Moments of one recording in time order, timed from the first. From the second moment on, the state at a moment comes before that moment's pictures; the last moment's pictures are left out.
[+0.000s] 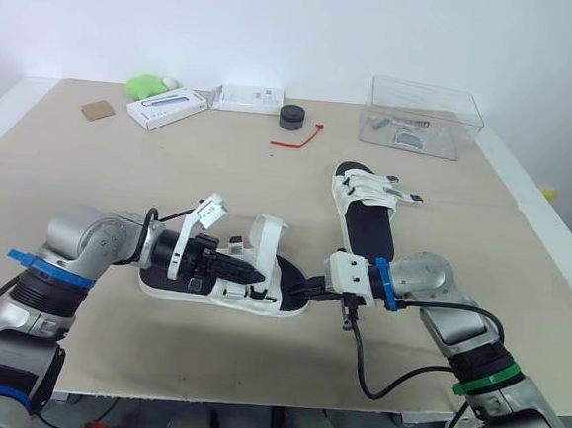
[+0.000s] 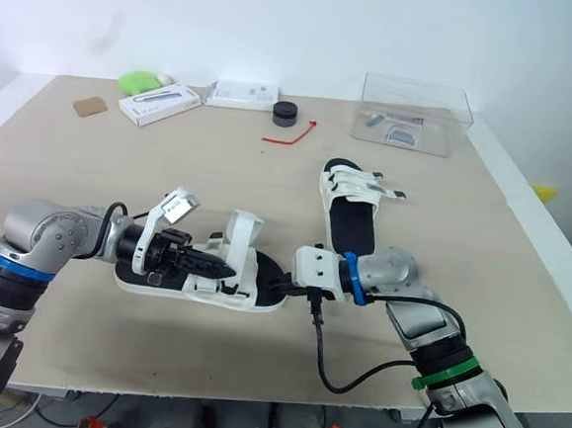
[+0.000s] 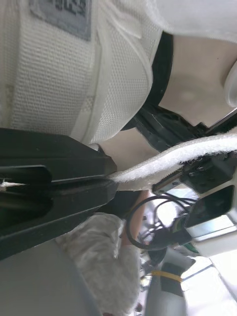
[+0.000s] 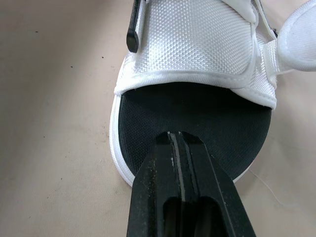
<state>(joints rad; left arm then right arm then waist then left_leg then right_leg) -0.69 0.70 -0.23 0.02 -0.87 1.18 -1.15 -0.51 -0.62 0.34 0.03 0.10 0.03 1.22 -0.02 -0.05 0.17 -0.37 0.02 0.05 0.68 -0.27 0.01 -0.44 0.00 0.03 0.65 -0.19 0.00</state>
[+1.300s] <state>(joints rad) -0.78 0.61 -0.19 0.14 -0.75 1.14 -1.23 -0.50 -0.63 0.34 0.02 0.10 0.03 1.21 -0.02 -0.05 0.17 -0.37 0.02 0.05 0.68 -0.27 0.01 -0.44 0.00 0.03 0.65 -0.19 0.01</state>
